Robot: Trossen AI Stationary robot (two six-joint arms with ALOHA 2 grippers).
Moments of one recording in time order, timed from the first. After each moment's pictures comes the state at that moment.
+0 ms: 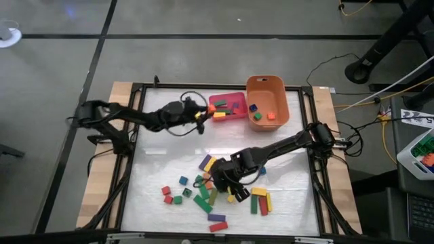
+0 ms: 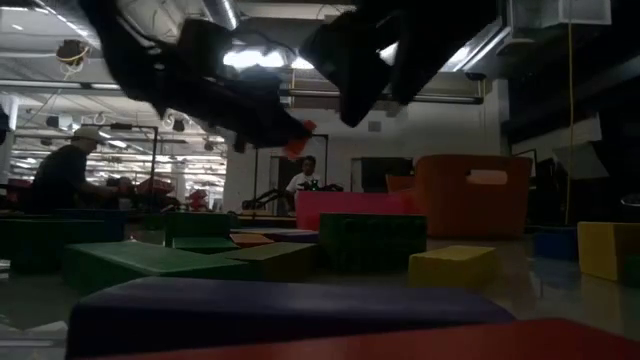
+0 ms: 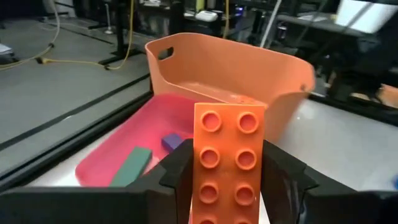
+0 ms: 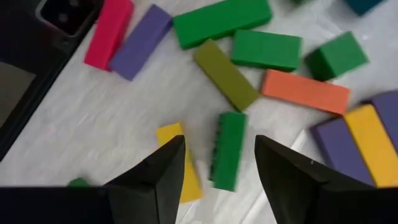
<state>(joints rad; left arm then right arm) 0.31 1.55 0.58 0.77 -0.14 -0.15 0.33 2.01 1.67 -0.80 -0.23 -0.24</state>
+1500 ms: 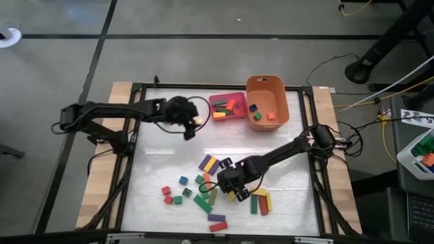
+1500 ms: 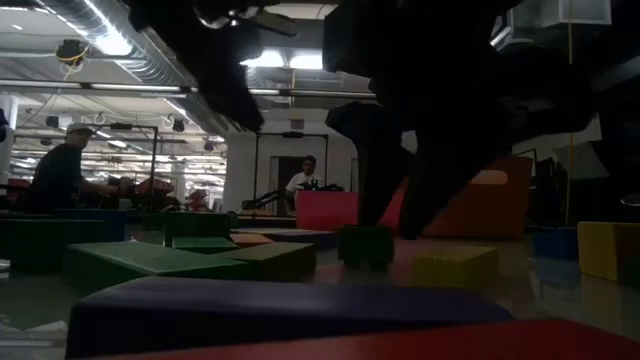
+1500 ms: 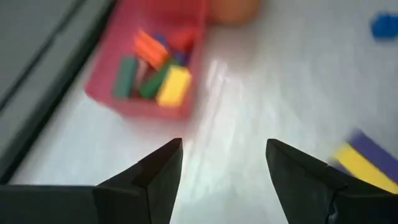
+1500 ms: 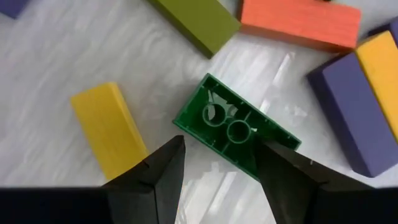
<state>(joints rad) 0.22 1.28 0.91 -0.42 -0.12 -0.01 0.36 2.02 1.41 -0.57 0.01 -0.18</state>
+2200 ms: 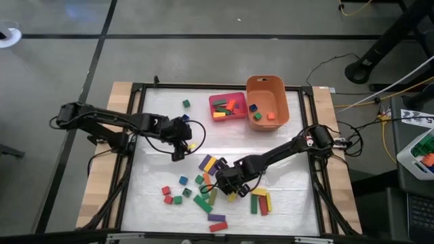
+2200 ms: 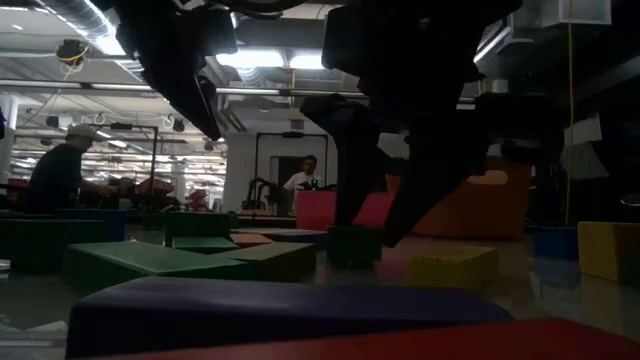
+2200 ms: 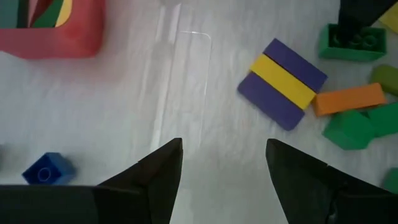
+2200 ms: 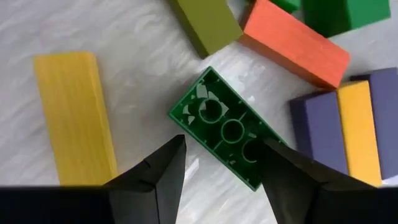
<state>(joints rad) -0.03 1.25 0.87 -0.61 -0.12 -0.13 0.35 2.04 1.41 -0.53 0.04 -0.48</state>
